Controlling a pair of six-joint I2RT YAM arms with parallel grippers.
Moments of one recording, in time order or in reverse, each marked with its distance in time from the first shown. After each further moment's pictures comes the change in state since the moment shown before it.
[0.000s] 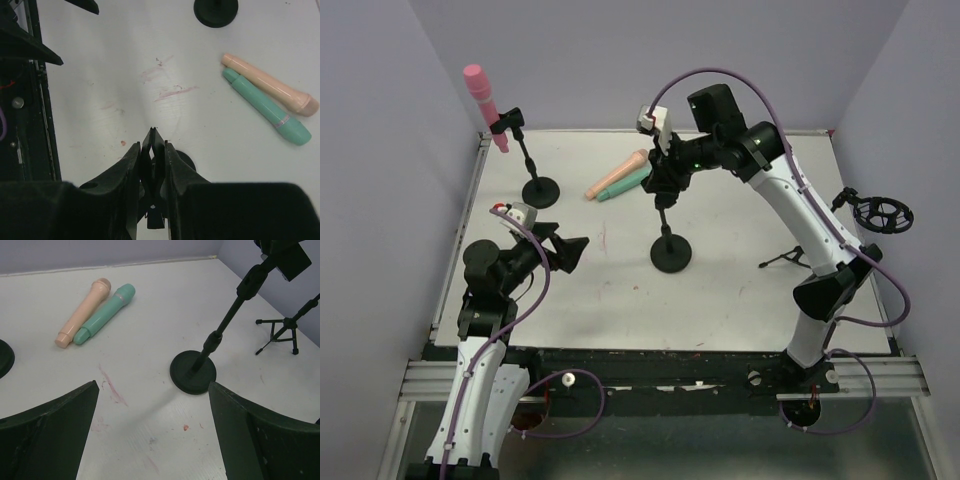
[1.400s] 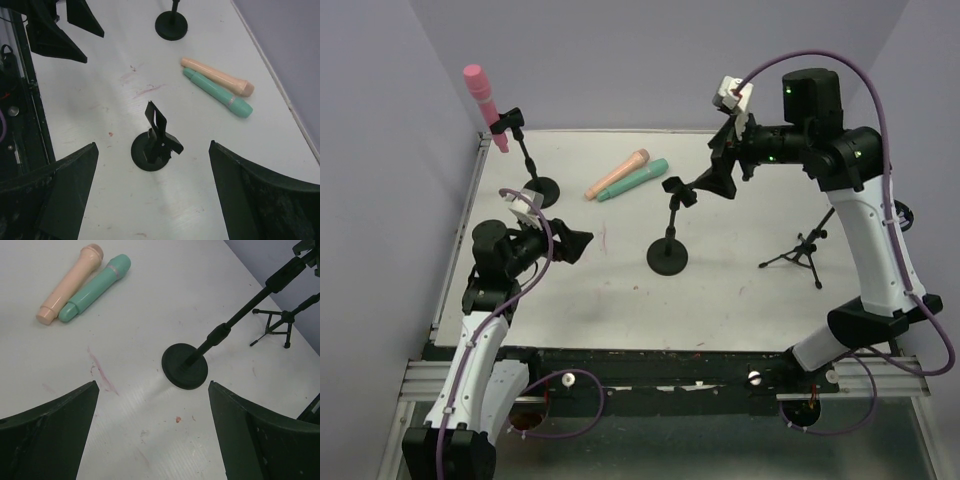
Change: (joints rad) left arm 0.006 0.148 0.020 0.034 0.042 -0.034; right arm -0.156 -0.220 0.061 -0.146 -0.043 -0.043
